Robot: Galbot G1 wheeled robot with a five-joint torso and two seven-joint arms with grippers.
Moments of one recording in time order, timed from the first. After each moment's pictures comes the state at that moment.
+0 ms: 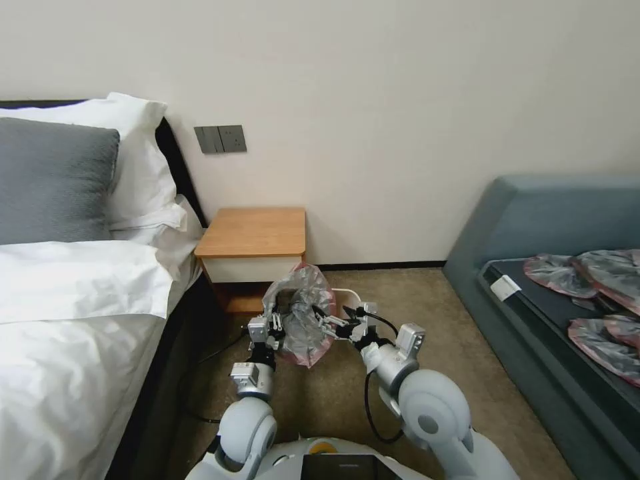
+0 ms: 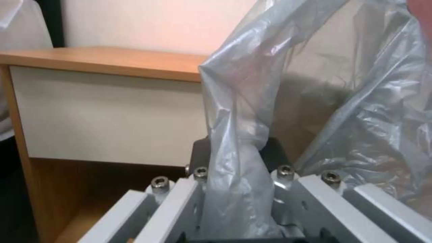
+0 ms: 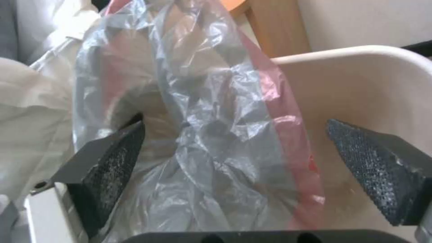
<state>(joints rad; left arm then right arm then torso) 1.55 -1.34 -0.19 -2.16 -0.15 -0.03 -0.36 -1.36 1.22 0.16 2.40 0.85 -0.56 0.38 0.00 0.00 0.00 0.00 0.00</state>
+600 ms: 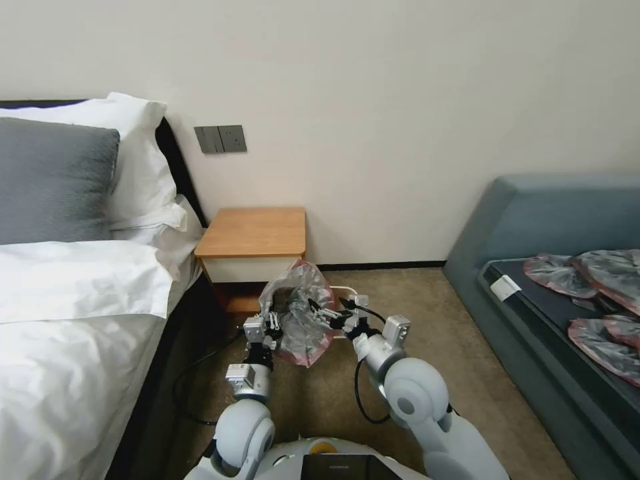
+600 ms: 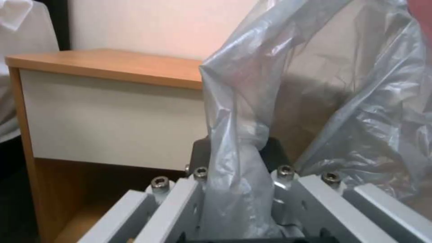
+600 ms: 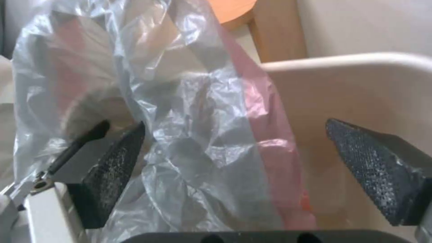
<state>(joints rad) 1.57 -1.34 -0.20 -2.20 -0.17 -0.03 -0.37 -1.29 1.25 0.12 2.31 0.73 -0.55 0.30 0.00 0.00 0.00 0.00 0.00</state>
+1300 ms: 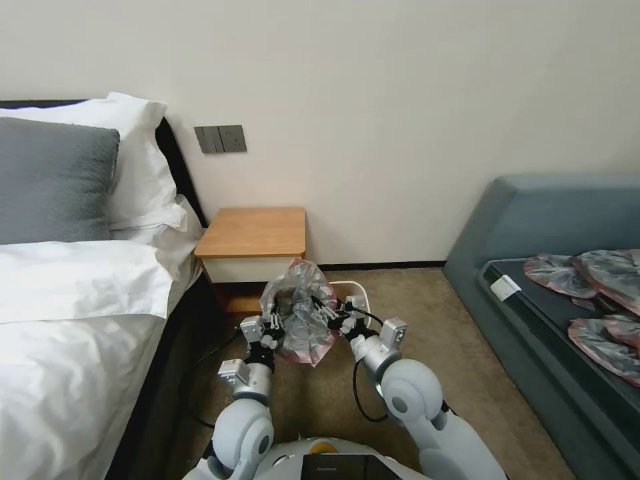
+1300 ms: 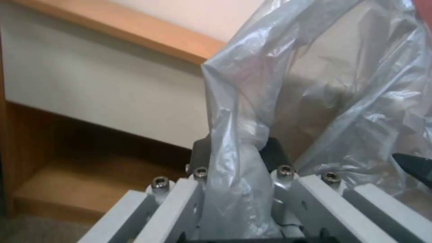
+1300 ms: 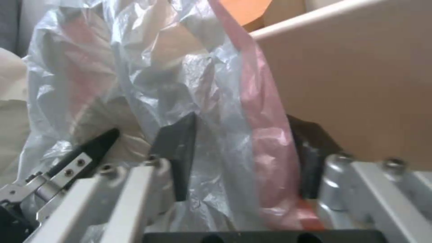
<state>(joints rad) 1.57 -1.34 -0.19 -2.25 -0.41 0.04 -0.40 -1.30 1.24 0.12 2.27 0.66 -0.48 0.22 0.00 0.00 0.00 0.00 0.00</state>
